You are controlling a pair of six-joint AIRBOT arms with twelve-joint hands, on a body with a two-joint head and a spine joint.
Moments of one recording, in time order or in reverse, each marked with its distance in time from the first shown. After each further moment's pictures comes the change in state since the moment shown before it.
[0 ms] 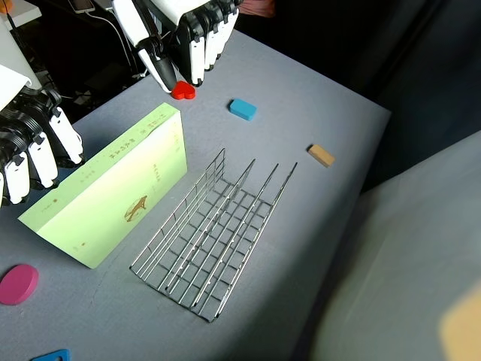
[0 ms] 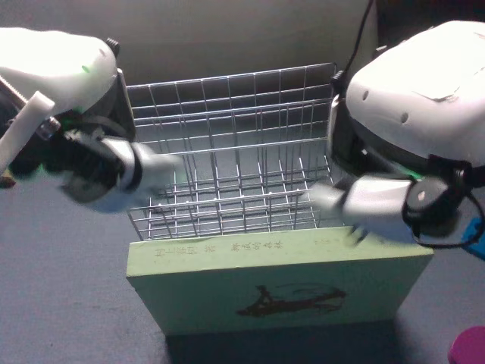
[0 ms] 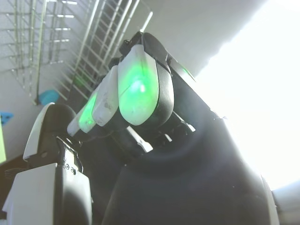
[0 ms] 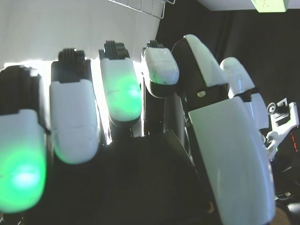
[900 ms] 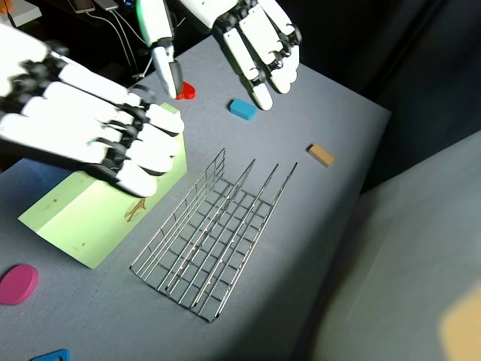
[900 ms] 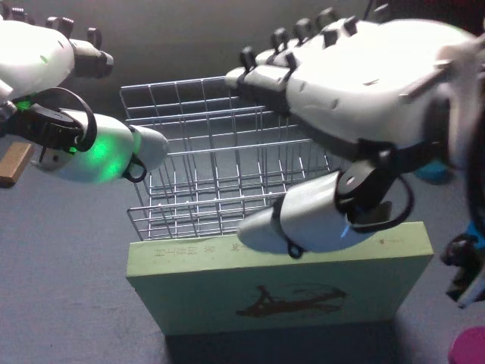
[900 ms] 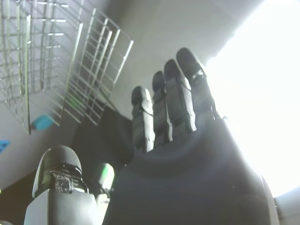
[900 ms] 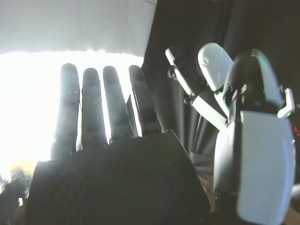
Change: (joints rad) left arm 0.035 0.074 0.075 0.039 -0.119 0.122; right arm 0.096 -0.191 0.081 0.224 -0.101 -0.088
